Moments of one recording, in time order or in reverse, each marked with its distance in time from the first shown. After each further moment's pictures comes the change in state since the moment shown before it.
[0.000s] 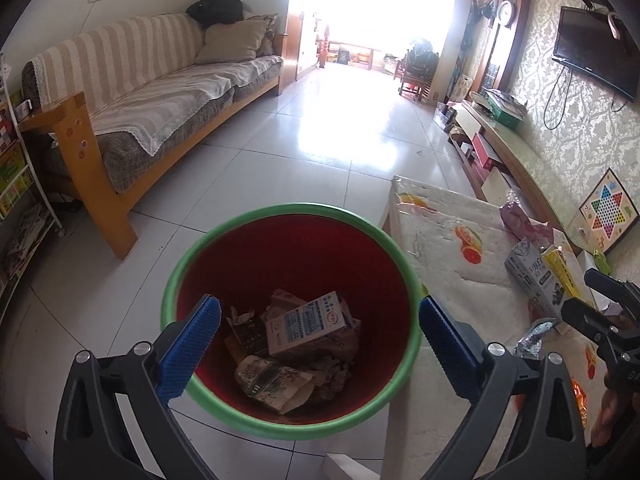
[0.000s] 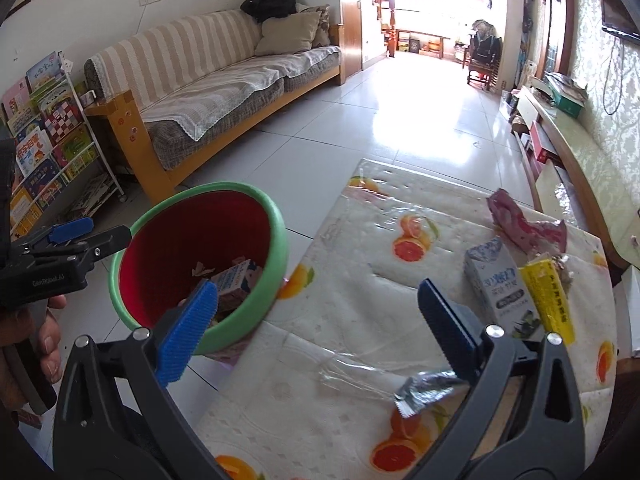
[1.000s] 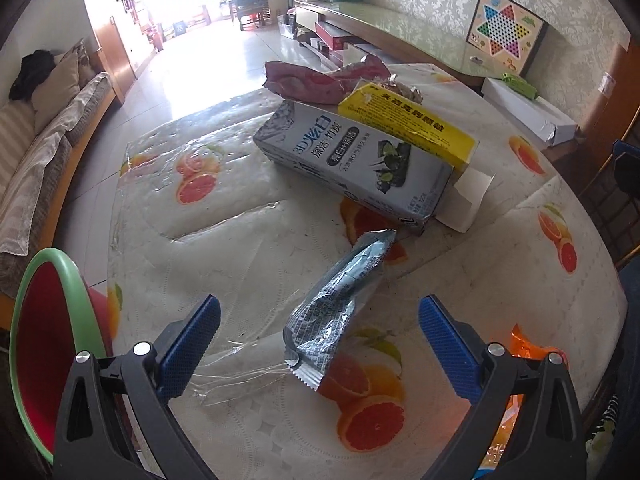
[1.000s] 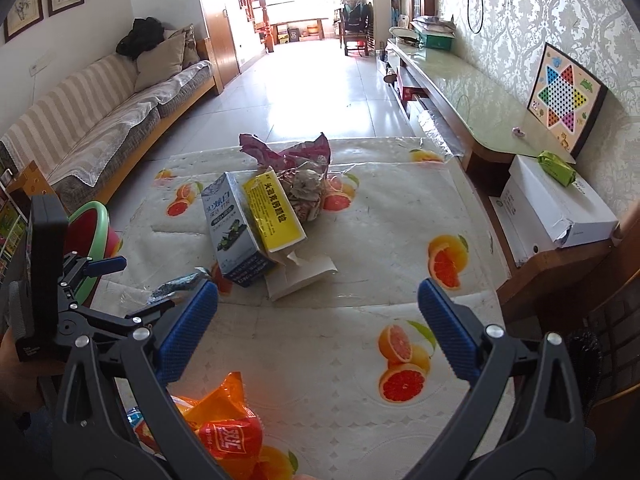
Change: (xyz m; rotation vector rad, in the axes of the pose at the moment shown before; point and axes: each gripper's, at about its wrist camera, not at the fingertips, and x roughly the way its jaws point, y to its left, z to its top) left arm 0.084 -0.266 -0.068 0.539 0.253 -0.195; right arm -0.086 -0.216 -0.094 0.293 0.016 -0.234
